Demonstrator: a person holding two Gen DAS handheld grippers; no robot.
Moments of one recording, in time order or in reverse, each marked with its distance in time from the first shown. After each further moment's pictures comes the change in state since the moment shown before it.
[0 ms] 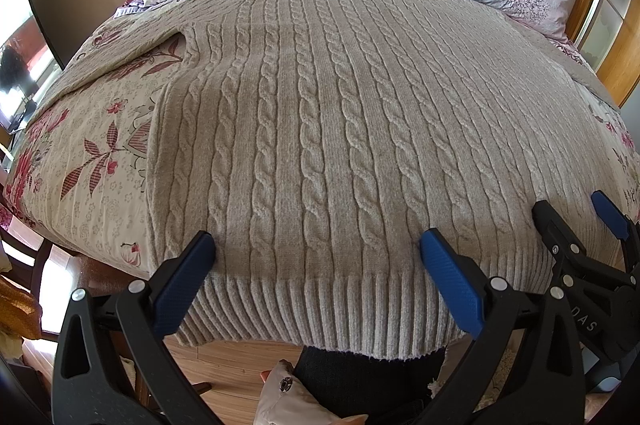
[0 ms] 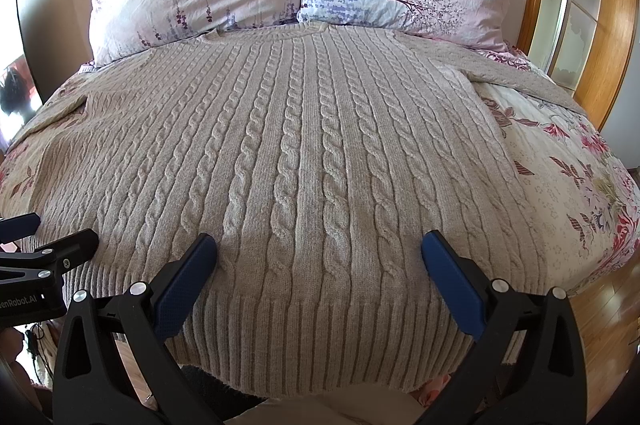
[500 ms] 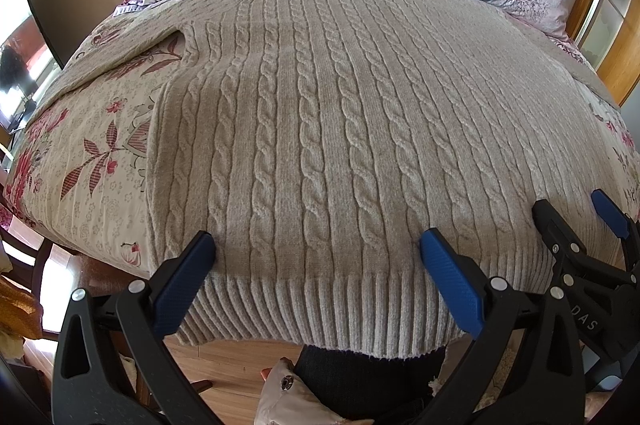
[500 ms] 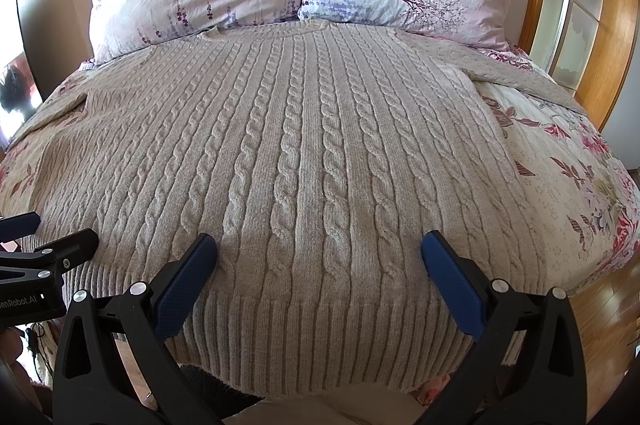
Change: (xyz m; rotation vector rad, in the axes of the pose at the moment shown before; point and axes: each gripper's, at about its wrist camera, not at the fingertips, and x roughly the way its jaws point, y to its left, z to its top) left arm -0.002 0.001 0.000 -0.001 0.009 -0.001; right arm 0.003 0.001 0.003 -0.006 0.009 0.003
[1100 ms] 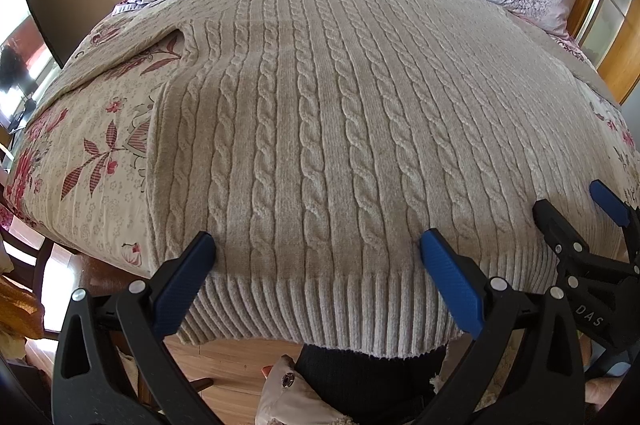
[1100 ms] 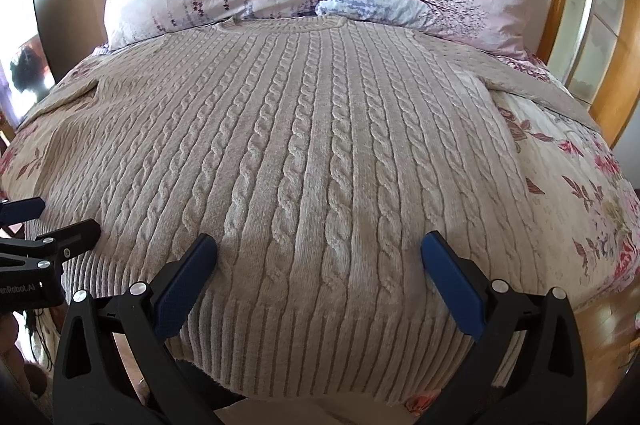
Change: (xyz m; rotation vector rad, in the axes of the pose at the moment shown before) left arm 0.004 0.000 0.002 0.003 0.016 0.002; right arm 0.003 -0.002 0.006 -0.071 0.026 0.049
